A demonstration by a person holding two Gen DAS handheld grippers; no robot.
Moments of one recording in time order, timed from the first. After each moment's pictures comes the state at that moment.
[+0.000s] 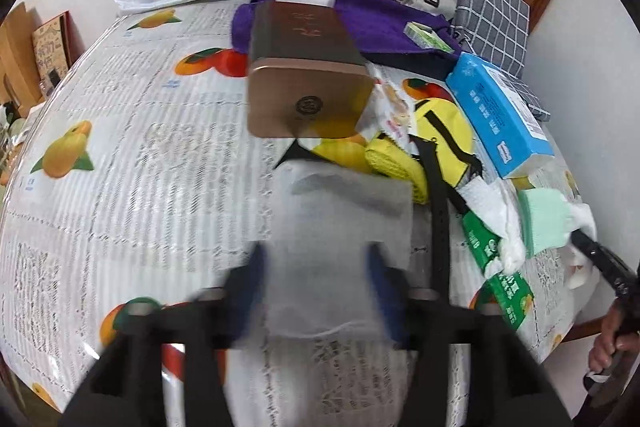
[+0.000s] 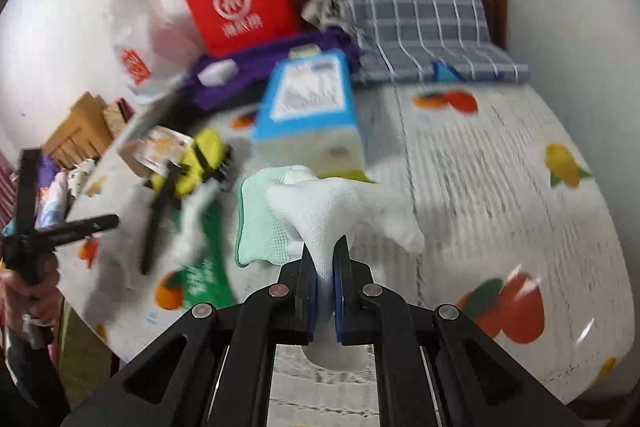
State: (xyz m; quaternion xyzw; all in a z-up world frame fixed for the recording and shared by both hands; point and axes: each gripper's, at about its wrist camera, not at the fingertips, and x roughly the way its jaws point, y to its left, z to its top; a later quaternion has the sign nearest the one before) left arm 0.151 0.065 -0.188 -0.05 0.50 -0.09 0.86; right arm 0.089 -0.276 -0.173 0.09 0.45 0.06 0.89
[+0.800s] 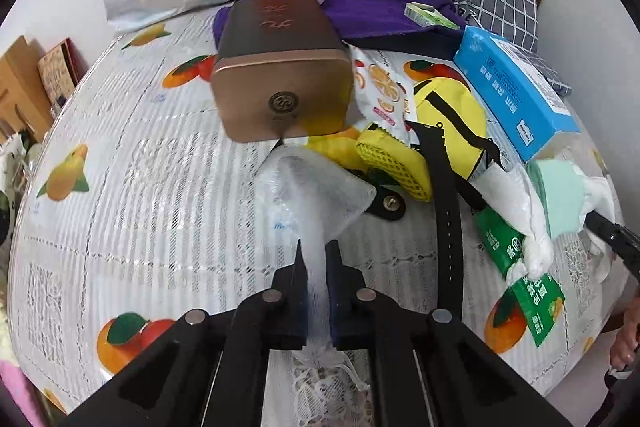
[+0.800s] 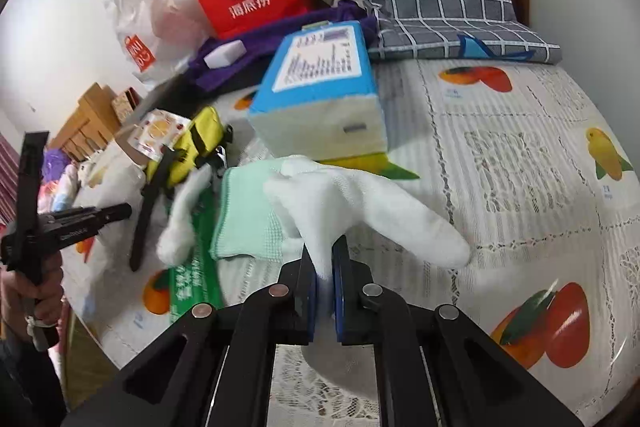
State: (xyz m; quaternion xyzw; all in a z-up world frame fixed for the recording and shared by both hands) left arm 0.153 0.037 -0.197 0.01 0.51 -0.05 0.86; right arm 0.107 -0.271 -0.188 0.11 0.45 0.11 0.88
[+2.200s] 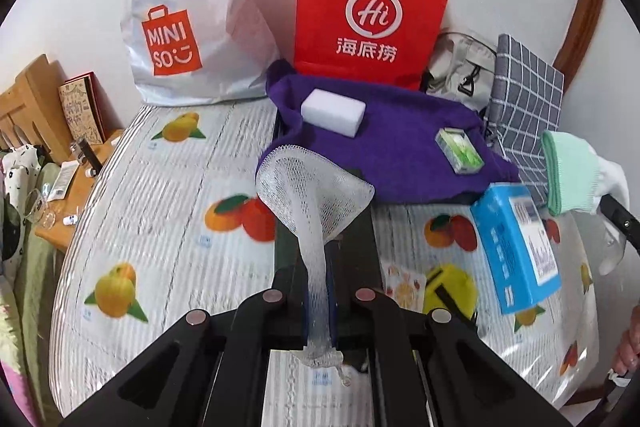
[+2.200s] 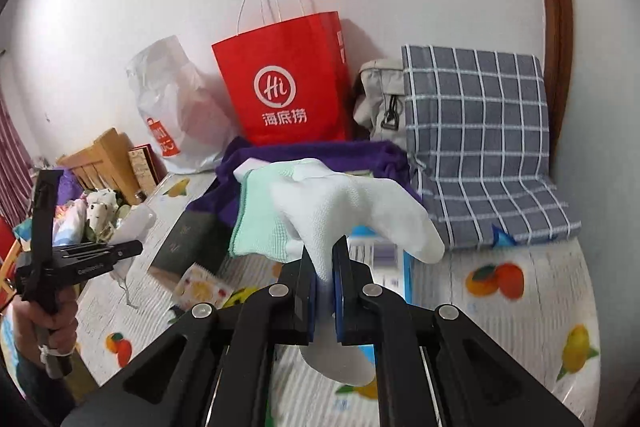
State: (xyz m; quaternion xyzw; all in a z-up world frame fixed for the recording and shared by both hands) left arm 0.248 0.066 -0.096 -0.04 0.45 -0.02 0.89; right arm 0.223 -0.239 -0.061 0.06 0.36 0.12 0.92
